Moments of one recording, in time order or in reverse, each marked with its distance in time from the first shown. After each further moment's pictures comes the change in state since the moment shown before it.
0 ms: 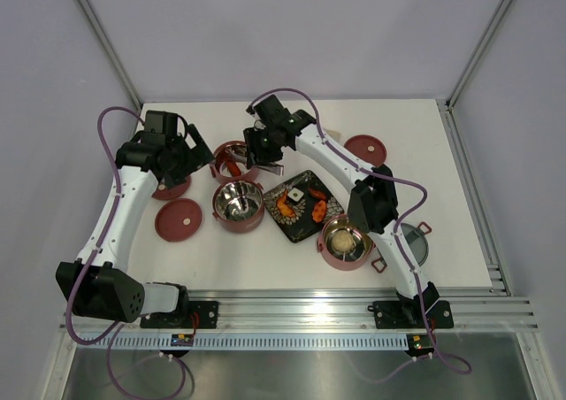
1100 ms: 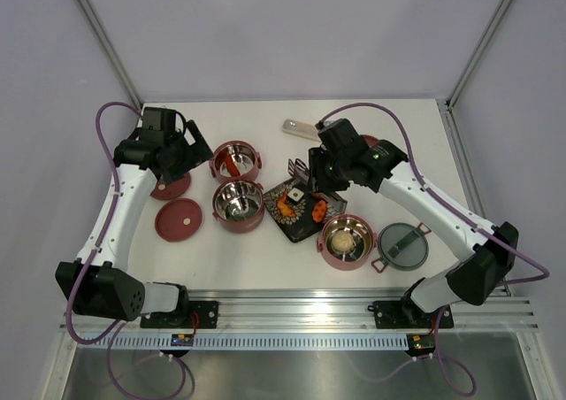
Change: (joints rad) left arm 0.005 0.008 0.034 0.000 -0.001 0.036; right arm -0.001 -0.904 -0.867 -0.021 0.241 0.165
